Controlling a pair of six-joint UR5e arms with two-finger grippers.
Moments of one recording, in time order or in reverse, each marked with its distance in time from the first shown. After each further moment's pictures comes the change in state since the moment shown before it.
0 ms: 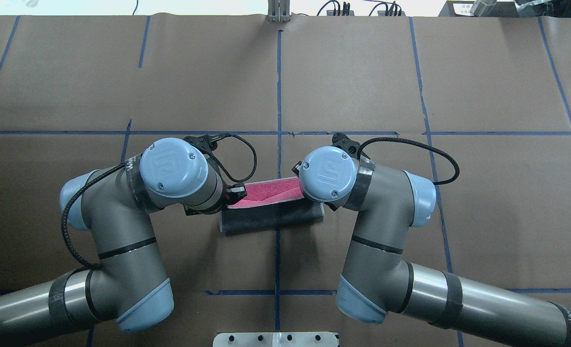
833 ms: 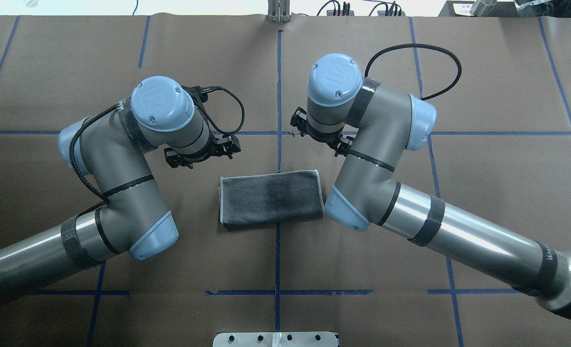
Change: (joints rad) left arm -0.129 -0.039 0.101 -0.044 -0.088 0.203; right arm 0.206 0.100 -0.163 -0.005 0.275 -0.372
